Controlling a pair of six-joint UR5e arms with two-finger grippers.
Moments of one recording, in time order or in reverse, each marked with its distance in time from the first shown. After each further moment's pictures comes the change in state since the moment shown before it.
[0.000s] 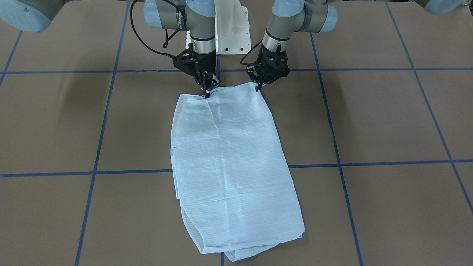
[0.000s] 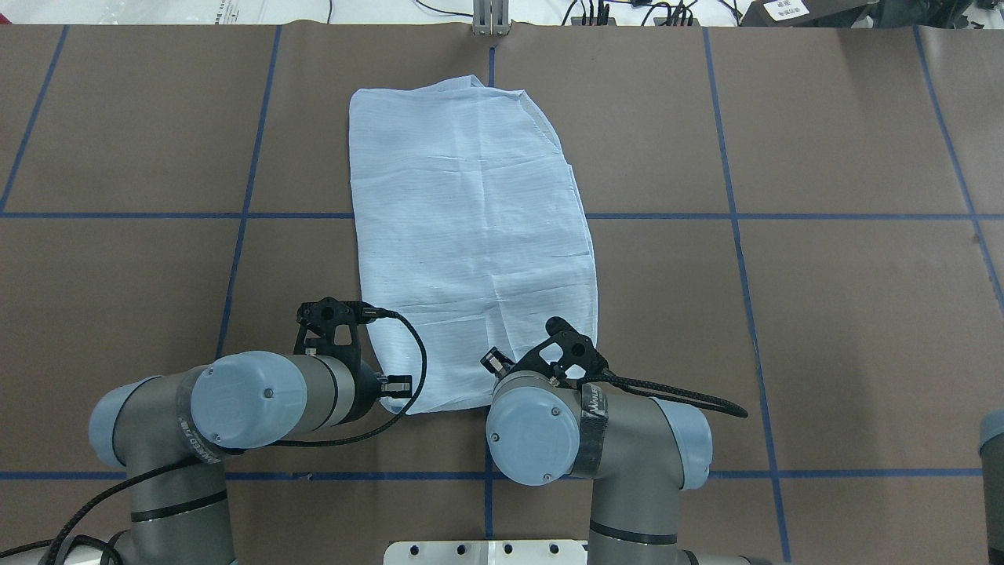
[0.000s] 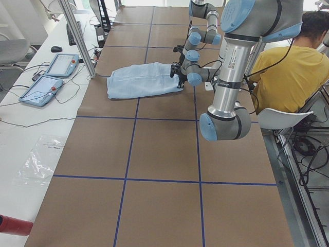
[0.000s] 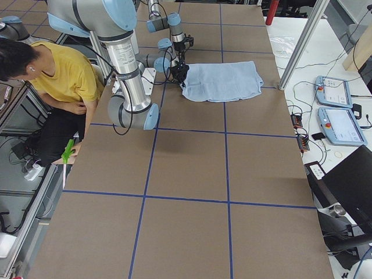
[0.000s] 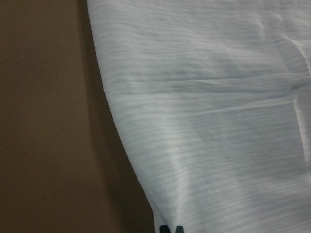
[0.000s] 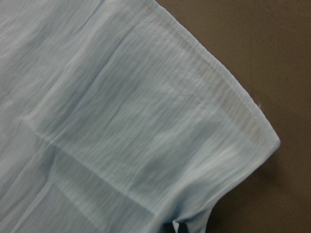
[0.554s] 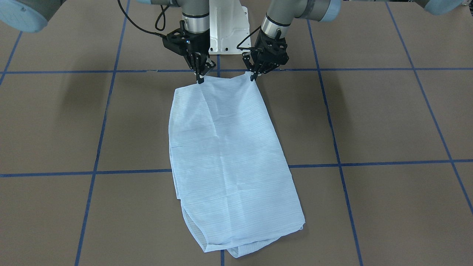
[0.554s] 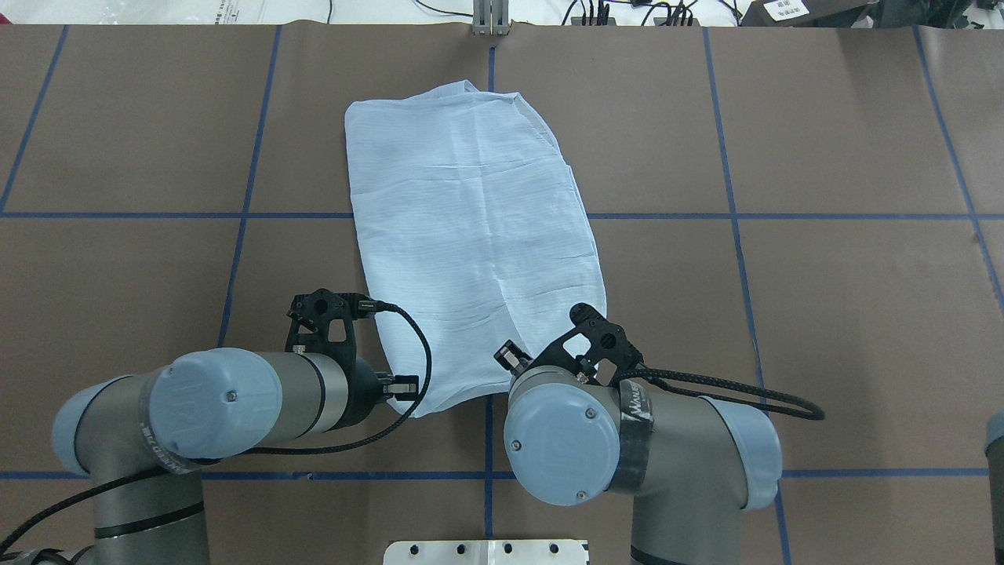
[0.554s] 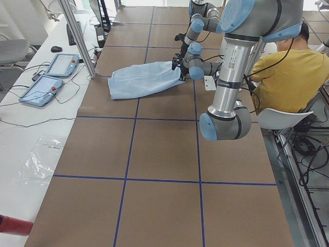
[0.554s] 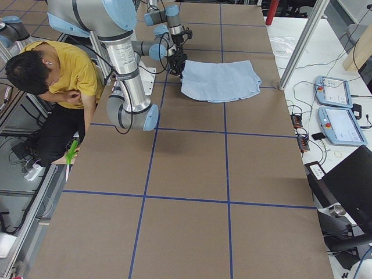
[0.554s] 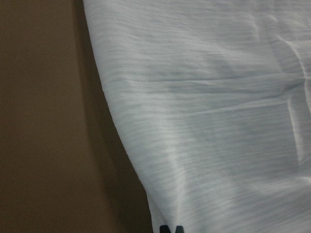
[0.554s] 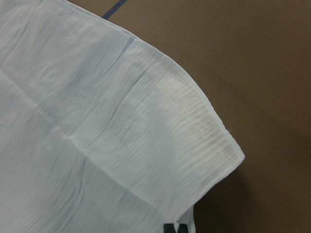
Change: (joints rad) left arm 0.004 0.000 -0.157 0.069 -0.023 0.003; right arm -0.014 -0.015 0.271 -0.270 0.003 -0.003
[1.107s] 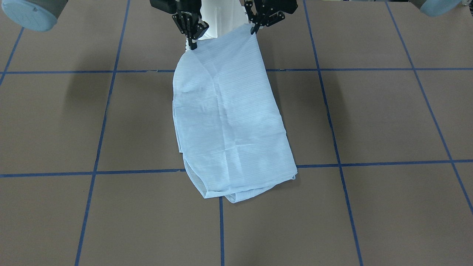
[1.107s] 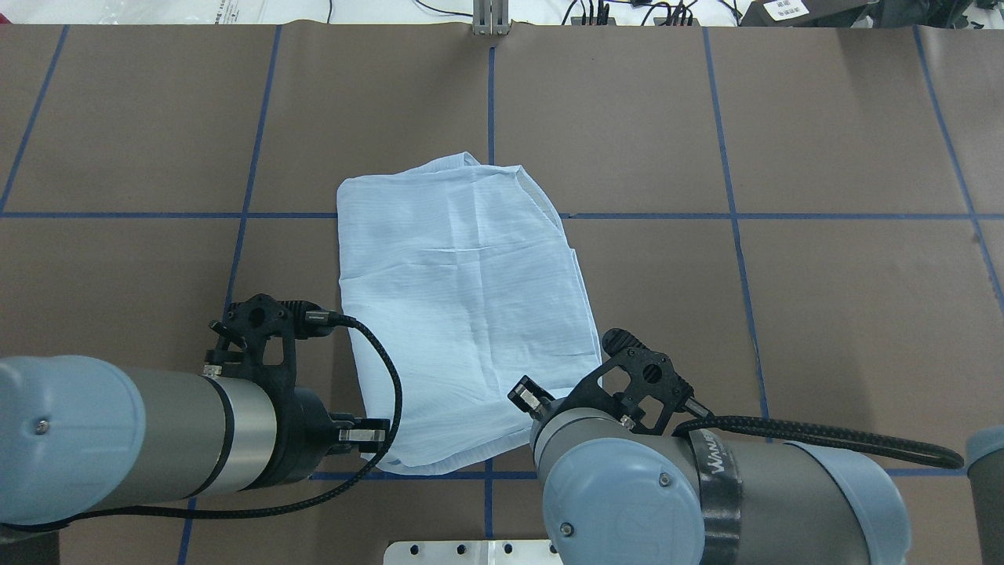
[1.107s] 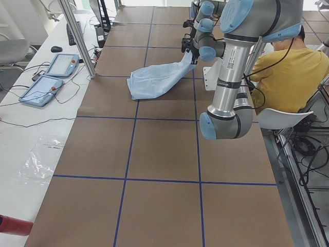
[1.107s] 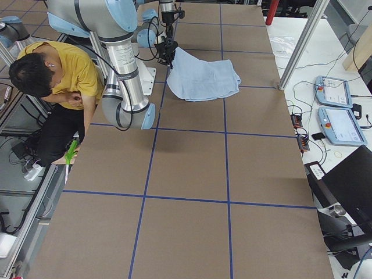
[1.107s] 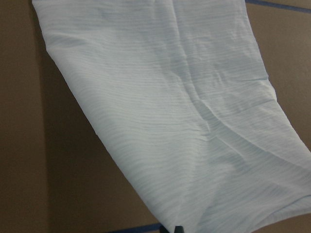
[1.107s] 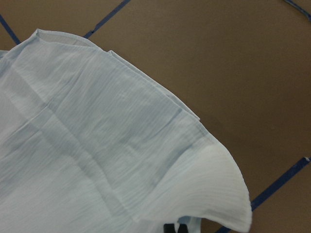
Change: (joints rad) left arm 0.020 -0.028 -0.321 0.327 -0.097 -0.003; right arm -0.059 0.025 0.207 -0.224 -0.015 -0.015
